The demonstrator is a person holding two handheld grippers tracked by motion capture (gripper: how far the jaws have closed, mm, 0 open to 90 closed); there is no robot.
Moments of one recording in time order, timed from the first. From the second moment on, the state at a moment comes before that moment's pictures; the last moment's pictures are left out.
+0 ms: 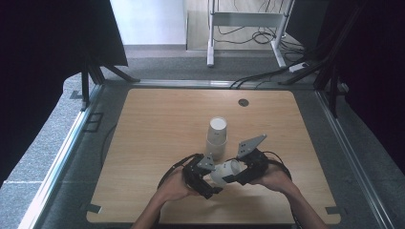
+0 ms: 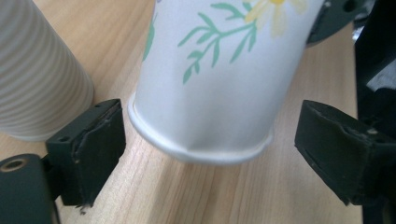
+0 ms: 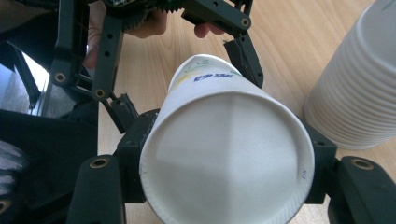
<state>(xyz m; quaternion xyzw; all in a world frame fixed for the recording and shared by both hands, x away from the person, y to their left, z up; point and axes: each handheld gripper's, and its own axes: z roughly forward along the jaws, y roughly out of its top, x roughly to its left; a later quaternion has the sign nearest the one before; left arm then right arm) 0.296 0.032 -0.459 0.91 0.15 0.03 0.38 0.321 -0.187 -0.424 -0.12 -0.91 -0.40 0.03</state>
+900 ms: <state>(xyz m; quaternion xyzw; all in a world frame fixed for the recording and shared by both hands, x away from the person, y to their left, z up) 0.296 0.066 -0.436 0.82 0.16 0.03 0.54 0.321 -0.215 -0.417 -0.13 -0.84 -0.53 0.03</state>
